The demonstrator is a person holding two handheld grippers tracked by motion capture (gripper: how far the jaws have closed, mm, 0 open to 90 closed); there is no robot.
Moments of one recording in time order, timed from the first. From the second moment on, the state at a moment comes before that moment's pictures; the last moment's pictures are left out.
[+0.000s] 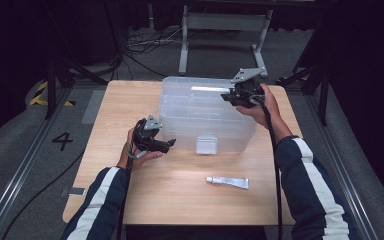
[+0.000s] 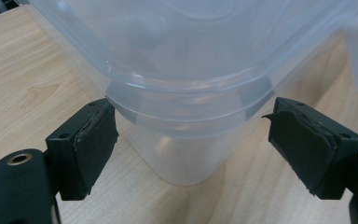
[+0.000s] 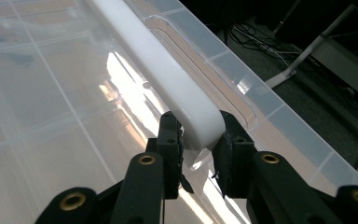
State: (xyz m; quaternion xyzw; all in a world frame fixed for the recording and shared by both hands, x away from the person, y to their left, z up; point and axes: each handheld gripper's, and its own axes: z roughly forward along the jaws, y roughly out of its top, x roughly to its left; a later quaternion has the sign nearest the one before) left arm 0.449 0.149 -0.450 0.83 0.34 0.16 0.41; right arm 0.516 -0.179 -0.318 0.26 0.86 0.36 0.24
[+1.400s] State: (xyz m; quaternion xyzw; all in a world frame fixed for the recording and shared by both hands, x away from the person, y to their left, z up) left arm 0.396 0.174 -0.428 0.82 0.32 0.17 0.43; right arm 0.501 -0.187 -0.298 0.26 0.87 0.36 0.22
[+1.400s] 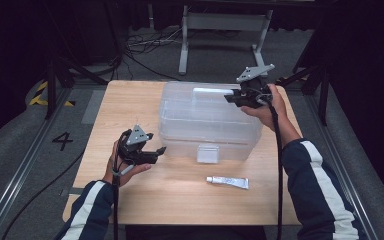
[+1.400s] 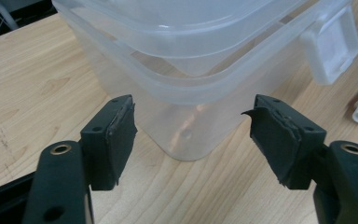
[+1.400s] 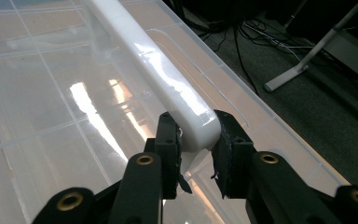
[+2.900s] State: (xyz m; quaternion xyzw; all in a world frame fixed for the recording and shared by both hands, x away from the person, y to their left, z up) left arm 0.403 0.170 -0.417 0.79 0.32 0.22 0.47; right arm 0.474 -0.210 -0.276 0.26 0.85 0.37 0.27
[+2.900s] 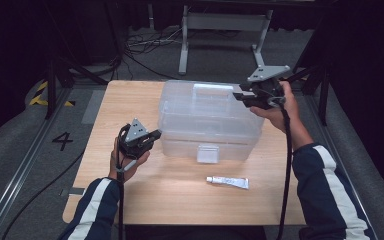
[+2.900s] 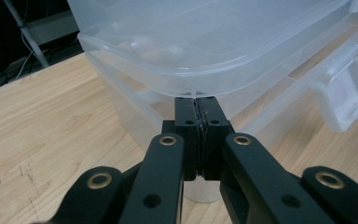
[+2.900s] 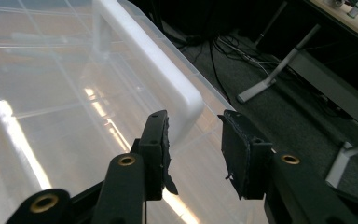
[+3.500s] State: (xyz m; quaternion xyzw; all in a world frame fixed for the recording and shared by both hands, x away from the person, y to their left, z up) left arm 0.412 0.166 -0.404 0.79 0.30 0.23 0.48; right arm 0.429 -0.329 -0.347 0.31 0.81 0.41 0.29
